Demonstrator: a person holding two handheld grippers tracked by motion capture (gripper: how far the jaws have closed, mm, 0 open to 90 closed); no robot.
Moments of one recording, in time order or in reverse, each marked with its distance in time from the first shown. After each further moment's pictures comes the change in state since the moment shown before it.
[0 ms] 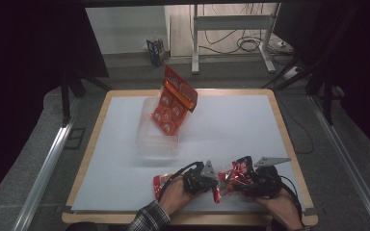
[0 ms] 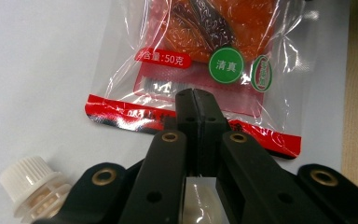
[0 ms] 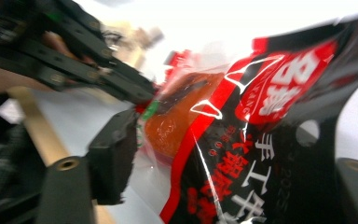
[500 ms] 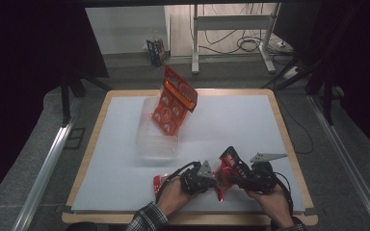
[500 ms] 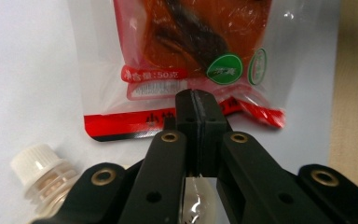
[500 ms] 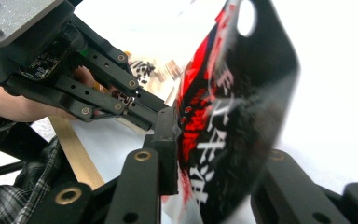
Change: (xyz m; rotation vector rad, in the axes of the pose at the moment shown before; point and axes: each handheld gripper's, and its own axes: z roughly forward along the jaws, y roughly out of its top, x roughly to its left) left arm -0.001 -0.003 -0.010 -0.028 0.002 -0.014; right arm 0.010 0.015 0.005 -0.060 0.078 0.017
